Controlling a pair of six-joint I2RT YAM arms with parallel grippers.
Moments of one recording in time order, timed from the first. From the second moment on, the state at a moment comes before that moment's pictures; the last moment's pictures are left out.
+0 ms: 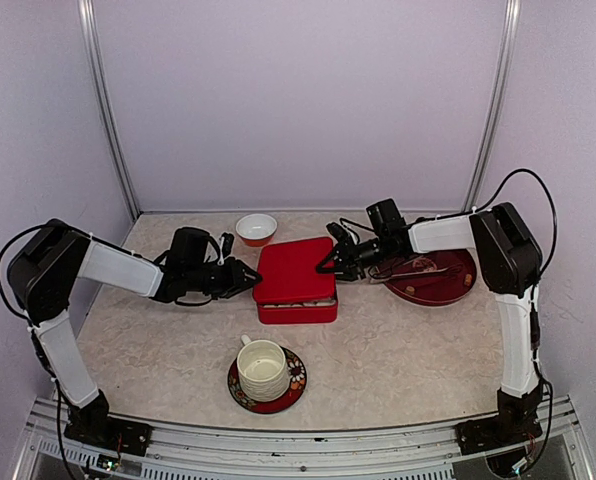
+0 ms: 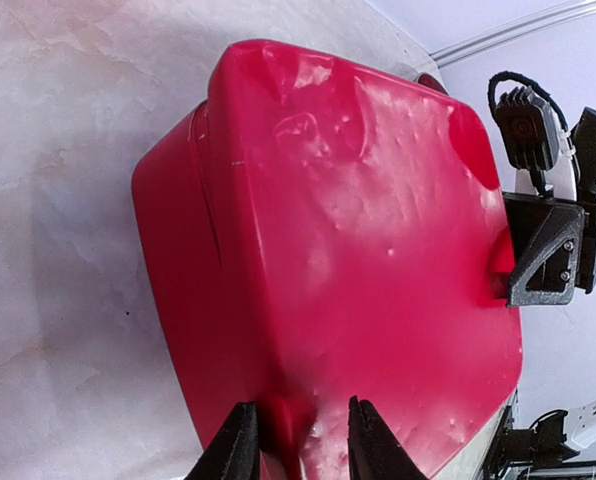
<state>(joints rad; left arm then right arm) -0.51 1.80 0.87 0.37 0.41 -0.73 0.47 2.19 1.51 -0.13 -1.10 0.49</state>
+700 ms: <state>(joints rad) -0.54 1.80 0.87 0.32 0.38 -0.73 0.44 2.11 1.48 -0.27 -0.94 0.36</state>
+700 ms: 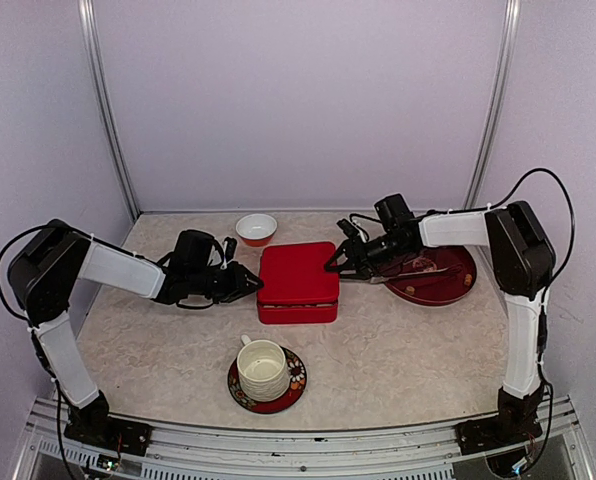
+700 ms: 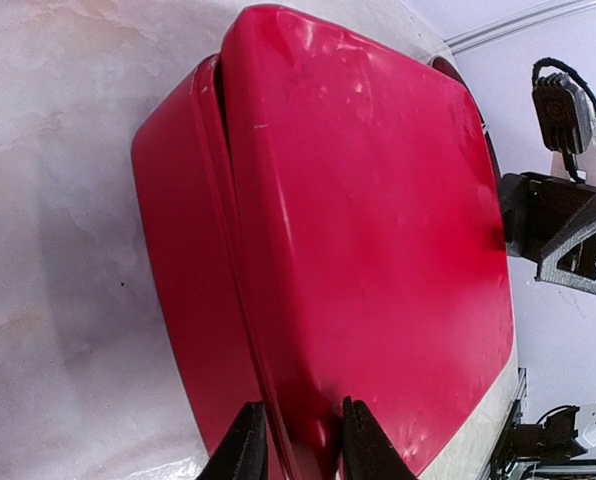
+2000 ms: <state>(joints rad) -0.58 1.79 0.94 0.16 0.35 -0.62 0.47 2.10 1.49 -0.41 -0.81 0.22</state>
